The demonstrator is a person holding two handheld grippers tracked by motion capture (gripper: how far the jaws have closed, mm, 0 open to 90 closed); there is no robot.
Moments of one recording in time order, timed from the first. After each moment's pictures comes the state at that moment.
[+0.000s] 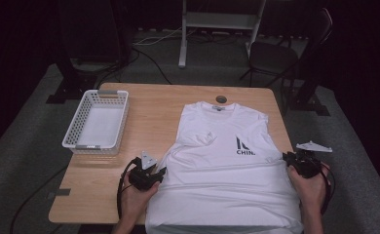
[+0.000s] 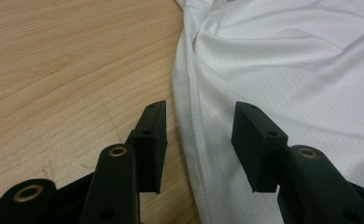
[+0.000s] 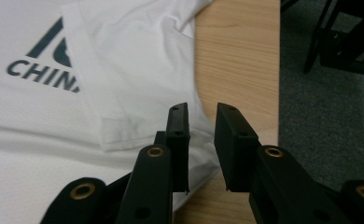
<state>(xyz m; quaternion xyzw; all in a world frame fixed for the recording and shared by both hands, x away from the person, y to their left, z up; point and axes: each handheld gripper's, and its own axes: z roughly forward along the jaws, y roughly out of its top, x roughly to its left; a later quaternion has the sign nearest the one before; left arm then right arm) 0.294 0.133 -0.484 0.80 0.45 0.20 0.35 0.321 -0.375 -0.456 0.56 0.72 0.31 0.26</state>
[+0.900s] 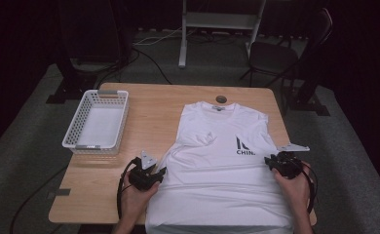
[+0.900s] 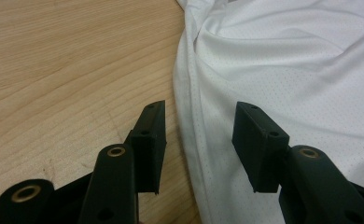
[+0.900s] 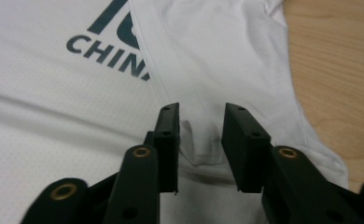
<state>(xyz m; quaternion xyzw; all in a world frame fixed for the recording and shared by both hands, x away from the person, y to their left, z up) 0.294 0.133 -0.484 0.79 0.45 0.20 0.35 0.330 -0.333 -0.474 0.53 0.76 0.30 0.22</state>
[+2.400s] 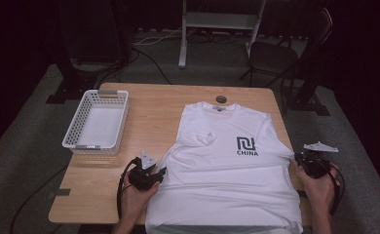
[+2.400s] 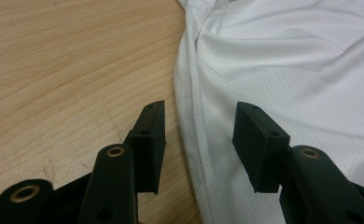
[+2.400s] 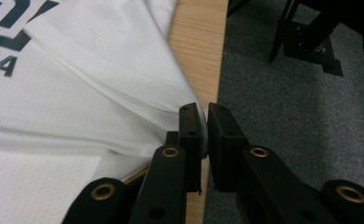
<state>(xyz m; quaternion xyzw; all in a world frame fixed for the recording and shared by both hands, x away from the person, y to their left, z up) 0.294 0.133 -0.484 0.79 0.45 0.20 0.35 0.323 -0.402 -0.459 0.58 0.72 0.25 0.30</state>
